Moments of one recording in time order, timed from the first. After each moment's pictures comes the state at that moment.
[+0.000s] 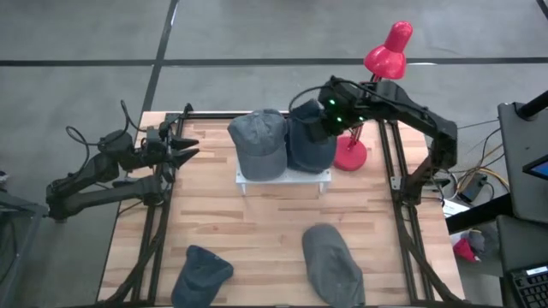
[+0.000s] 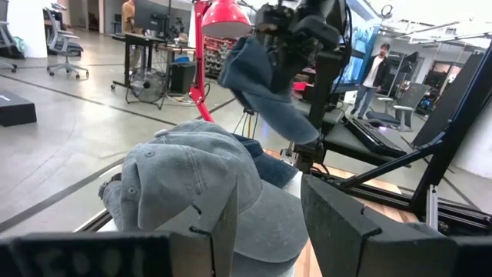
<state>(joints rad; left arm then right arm) 0.34 0.35 0.63 -0.33 0.09 -0.18 -0.28 1.66 2.05 -1.42 0.02 0.87</state>
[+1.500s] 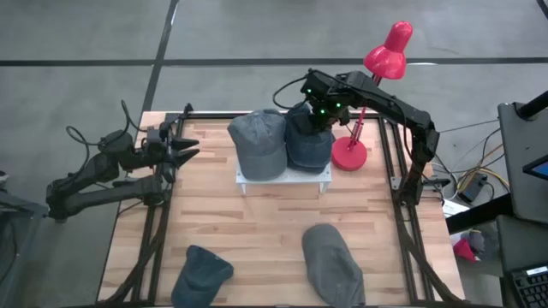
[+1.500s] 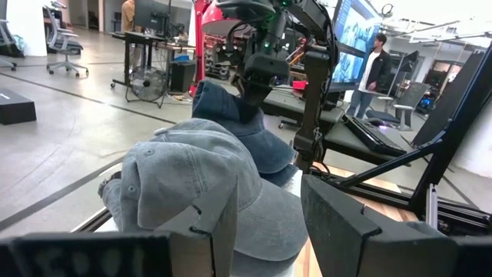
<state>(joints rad) 0.34 0.35 0.63 -0.34 0.09 -0.18 -0.44 1.83 2.05 -1.43 -0.17 0.79</state>
